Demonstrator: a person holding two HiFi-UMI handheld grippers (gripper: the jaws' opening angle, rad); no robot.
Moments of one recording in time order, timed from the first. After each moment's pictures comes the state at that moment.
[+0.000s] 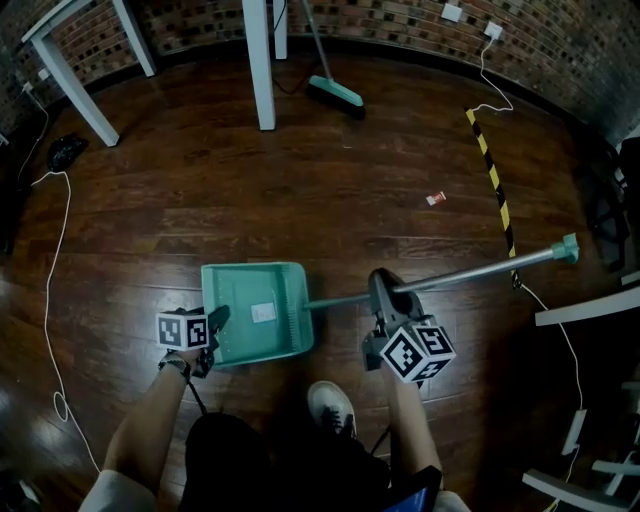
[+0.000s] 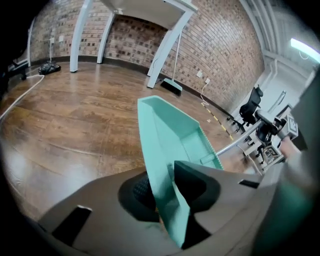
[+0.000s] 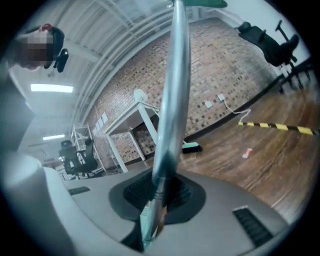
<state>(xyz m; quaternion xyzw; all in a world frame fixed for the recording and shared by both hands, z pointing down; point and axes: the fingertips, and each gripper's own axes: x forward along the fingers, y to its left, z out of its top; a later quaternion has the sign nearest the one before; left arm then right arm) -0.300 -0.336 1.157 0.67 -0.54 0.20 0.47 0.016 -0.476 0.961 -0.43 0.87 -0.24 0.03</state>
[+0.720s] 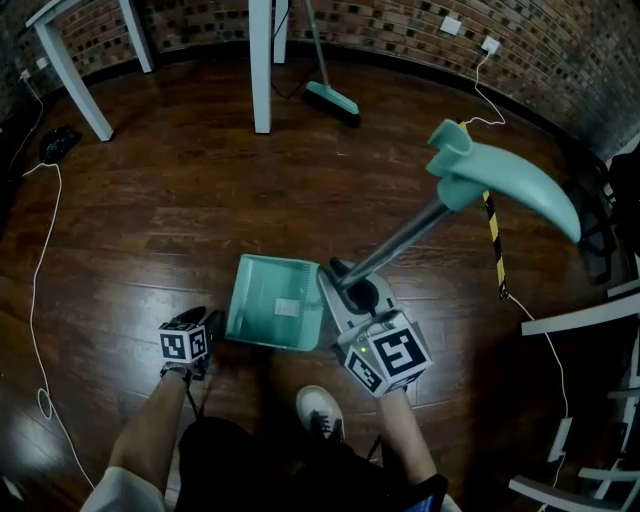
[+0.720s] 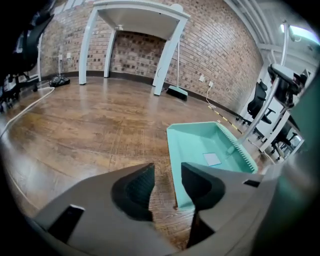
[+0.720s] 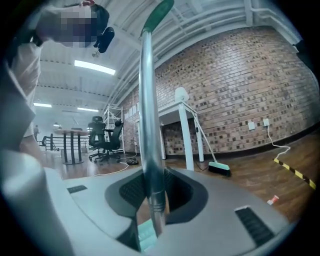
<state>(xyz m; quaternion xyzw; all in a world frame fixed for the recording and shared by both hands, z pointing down) -0.317 -0.332 1.197 0.66 -0.60 0.21 0.40 -0.077 -0.449 0.878 -0.31 0.95 -0.07 -0.02</state>
